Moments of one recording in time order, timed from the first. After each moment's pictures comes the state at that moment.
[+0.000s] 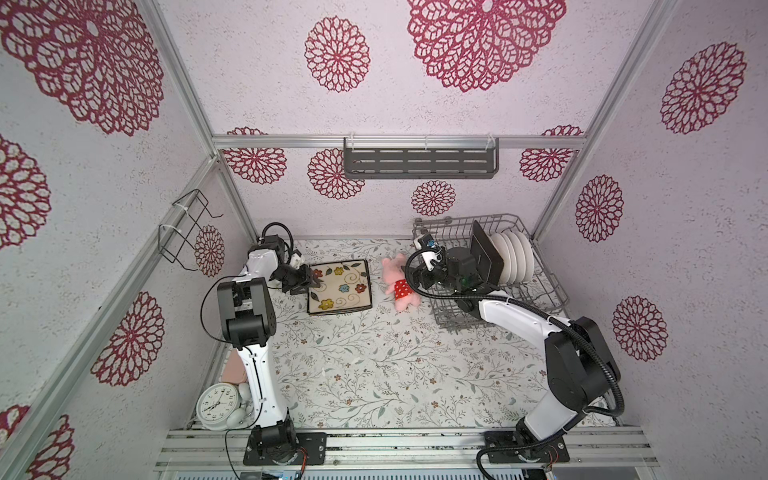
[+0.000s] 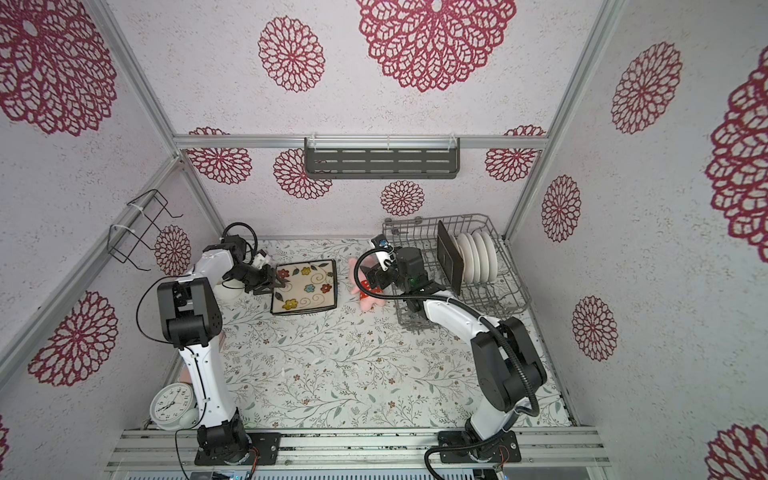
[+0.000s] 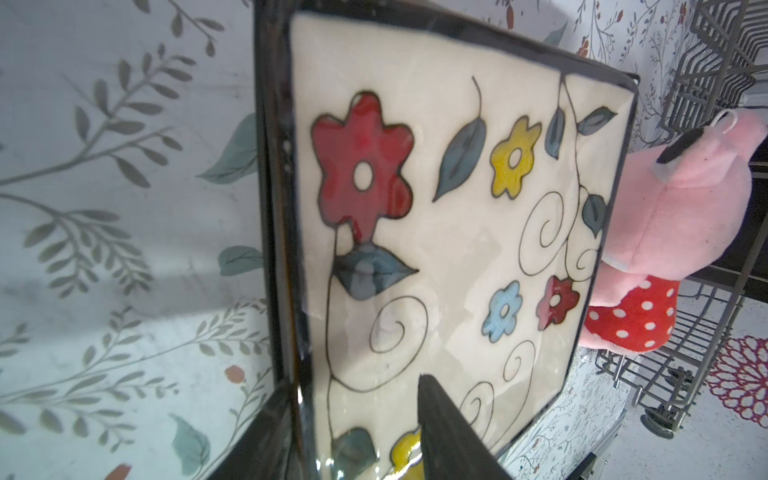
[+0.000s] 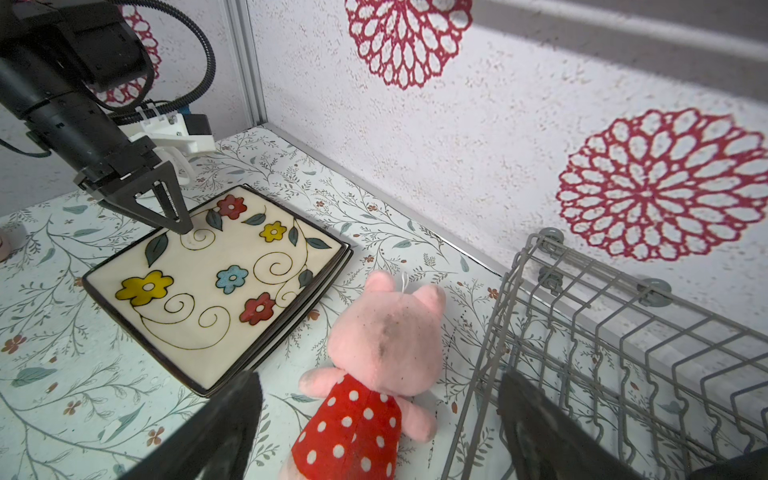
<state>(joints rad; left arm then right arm) 0.17 2.26 1.83 -0.99 0.49 -0.04 0.53 1.66 1.15 0.21 -0.14 -0.14</state>
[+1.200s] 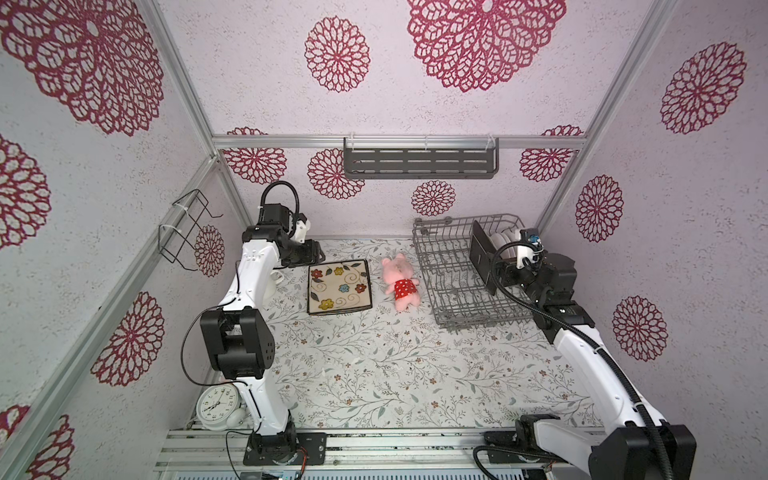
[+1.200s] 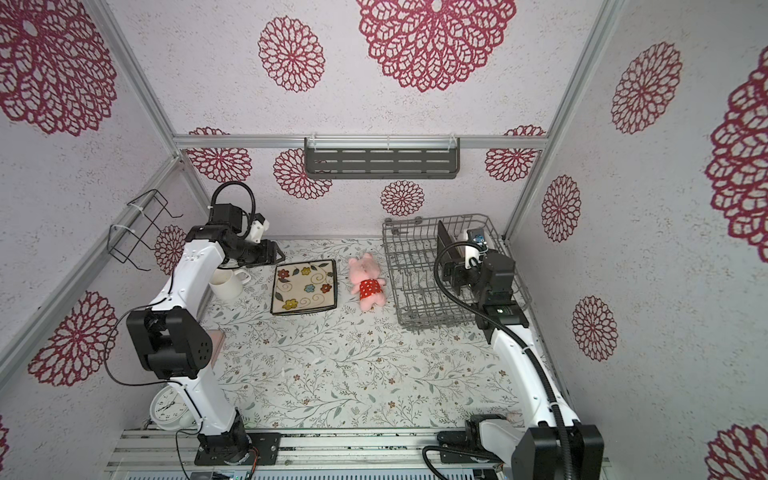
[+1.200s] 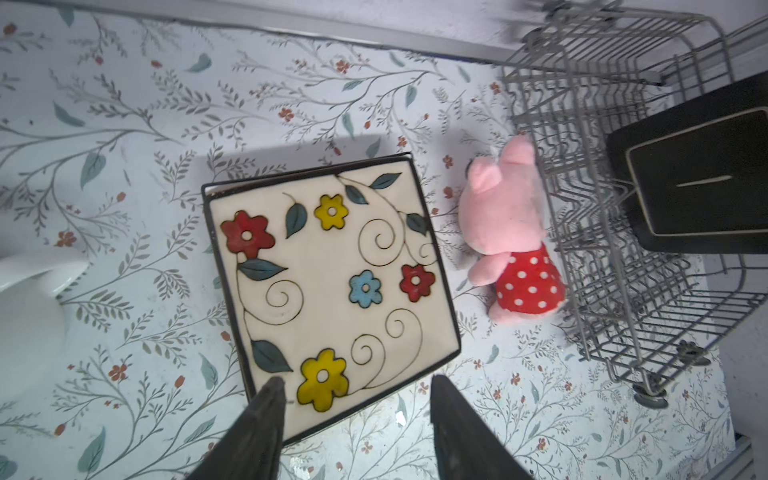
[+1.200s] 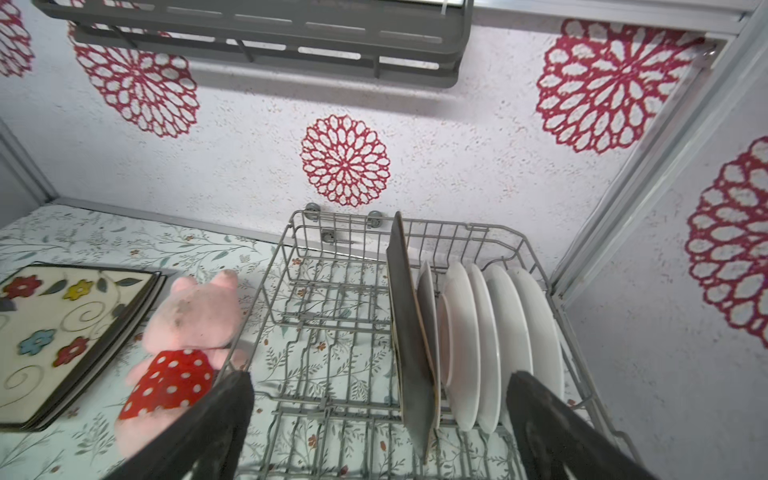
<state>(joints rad) 0.02 1.87 1.83 -0.98 0.36 -0.01 0.07 1.11 0.92 -0.03 -0.13 -0.07</state>
